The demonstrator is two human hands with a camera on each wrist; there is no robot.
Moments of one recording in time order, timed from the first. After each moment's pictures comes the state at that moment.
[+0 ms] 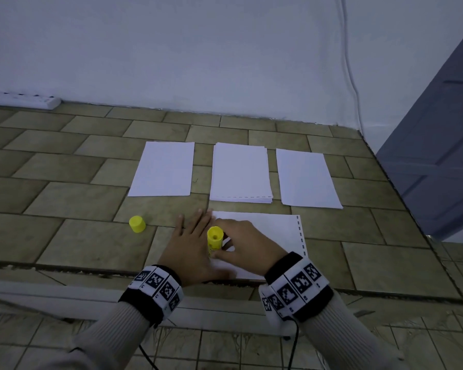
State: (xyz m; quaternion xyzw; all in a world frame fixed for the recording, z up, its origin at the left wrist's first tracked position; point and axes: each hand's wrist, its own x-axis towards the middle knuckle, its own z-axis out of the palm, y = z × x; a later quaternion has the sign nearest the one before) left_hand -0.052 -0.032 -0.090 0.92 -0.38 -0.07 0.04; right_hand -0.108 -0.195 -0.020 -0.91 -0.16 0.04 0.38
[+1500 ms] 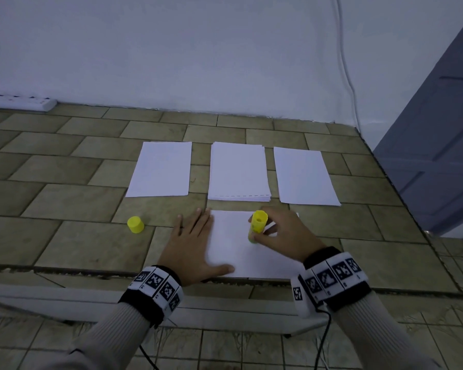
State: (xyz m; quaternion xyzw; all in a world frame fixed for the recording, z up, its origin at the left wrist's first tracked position) left_hand -0.053 -0.034 -0.084 0.94 -0.33 -0.10 0.01; right_hand -0.119 -0.267 -0.025 -0.90 -0.06 -0.02 0.44
